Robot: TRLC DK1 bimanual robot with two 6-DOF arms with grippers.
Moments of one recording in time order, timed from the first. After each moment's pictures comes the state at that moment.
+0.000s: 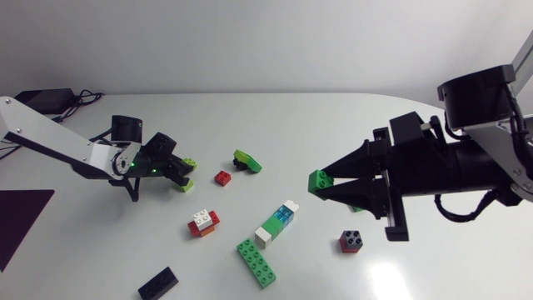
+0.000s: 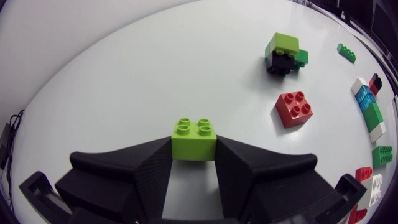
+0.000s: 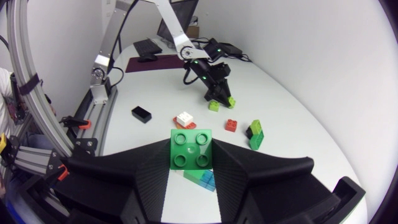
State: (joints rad) left arm -0.01 2.01 0.96 0.27 0.37 0.54; right arm 0.26 1.08 0.77 -0.38 -0.87 -0.72
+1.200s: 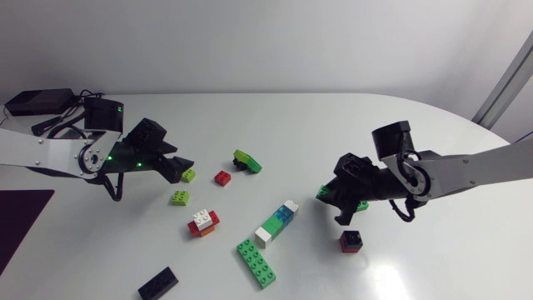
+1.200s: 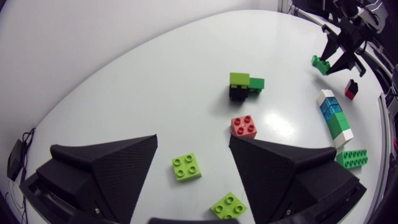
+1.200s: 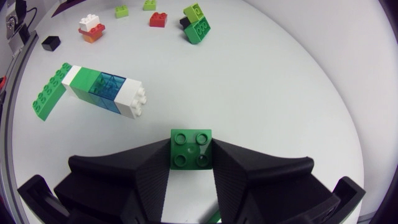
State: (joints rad) left arm -0.06 1.66 0.82 0.14 0.39 0.54; right arm 0.21 1.66 0.74 0.06 -0.40 -0.75
